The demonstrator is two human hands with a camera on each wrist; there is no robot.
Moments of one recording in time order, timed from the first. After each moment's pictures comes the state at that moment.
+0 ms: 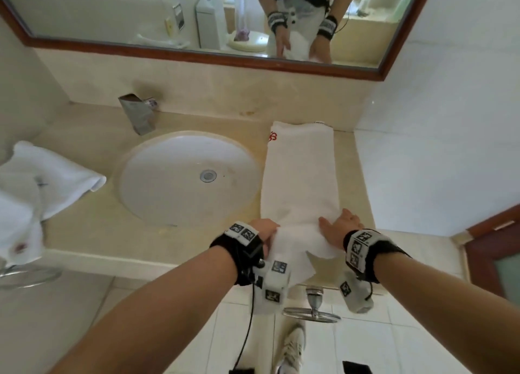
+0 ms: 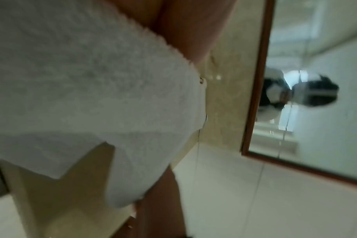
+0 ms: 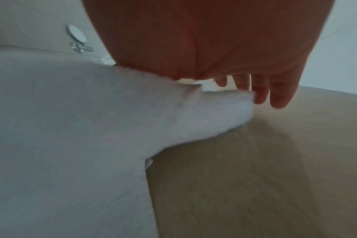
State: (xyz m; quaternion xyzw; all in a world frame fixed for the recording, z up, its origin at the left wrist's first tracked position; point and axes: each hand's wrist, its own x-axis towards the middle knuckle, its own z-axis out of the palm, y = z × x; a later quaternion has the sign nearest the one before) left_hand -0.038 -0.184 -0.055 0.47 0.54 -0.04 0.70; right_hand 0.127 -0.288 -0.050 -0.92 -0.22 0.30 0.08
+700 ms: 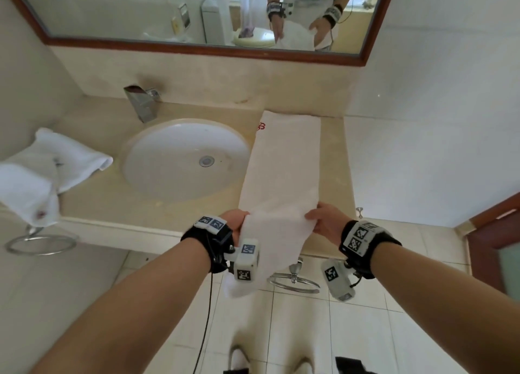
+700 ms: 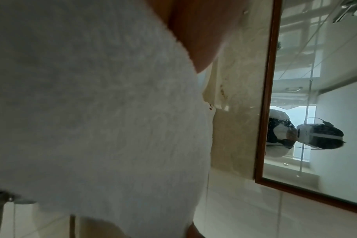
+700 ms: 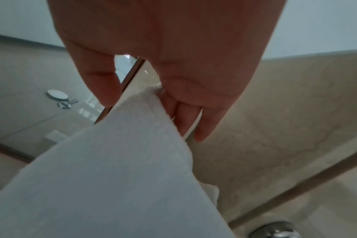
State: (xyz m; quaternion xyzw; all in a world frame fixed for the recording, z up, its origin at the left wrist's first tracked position) left_hand -0.075 -0.238 -0.042 0.32 0.58 0.04 0.75; right_hand 0.116 -0.356 -0.031 -0.66 -0.15 0.57 0.46
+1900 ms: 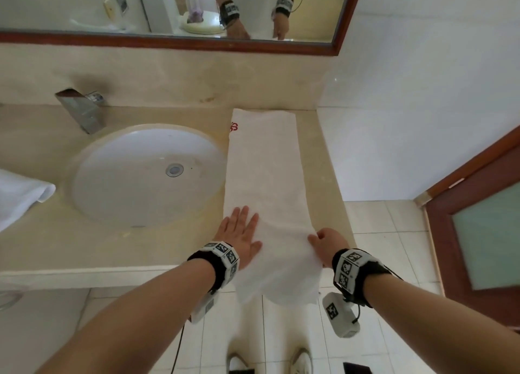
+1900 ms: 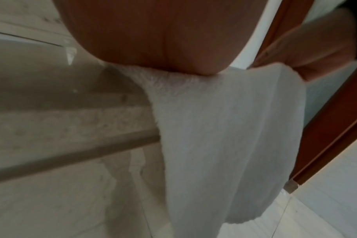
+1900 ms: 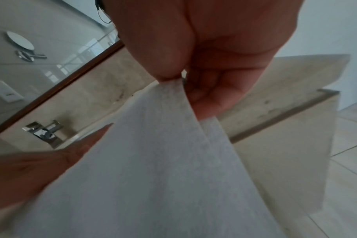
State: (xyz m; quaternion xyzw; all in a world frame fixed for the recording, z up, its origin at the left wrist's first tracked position) left_hand -0.063 -0.214 -0.107 0.93 0.26 -0.24 0.12; right_hand 0.109 -0.371 -0.080 -0.89 -0.18 0.36 0.19
